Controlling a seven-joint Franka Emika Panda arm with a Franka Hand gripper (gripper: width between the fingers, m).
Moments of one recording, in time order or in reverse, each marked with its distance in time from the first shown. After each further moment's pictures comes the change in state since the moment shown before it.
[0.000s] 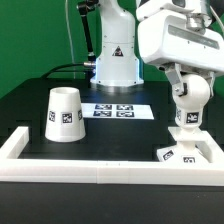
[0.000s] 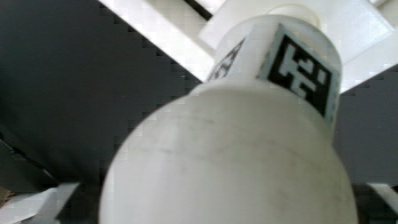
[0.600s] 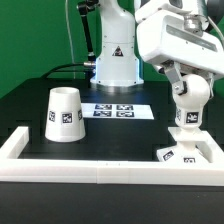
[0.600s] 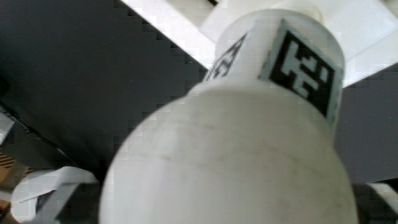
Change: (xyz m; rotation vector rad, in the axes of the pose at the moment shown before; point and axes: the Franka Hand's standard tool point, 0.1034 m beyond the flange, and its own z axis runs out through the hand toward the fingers) arm -0.005 -0.005 -0.001 -0.051 0.075 -0.001
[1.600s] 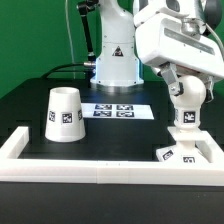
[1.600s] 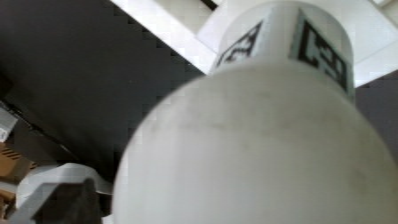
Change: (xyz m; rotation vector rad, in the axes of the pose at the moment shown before) arm -0.003 -0.002 0.000 -0.014 0.021 0.000
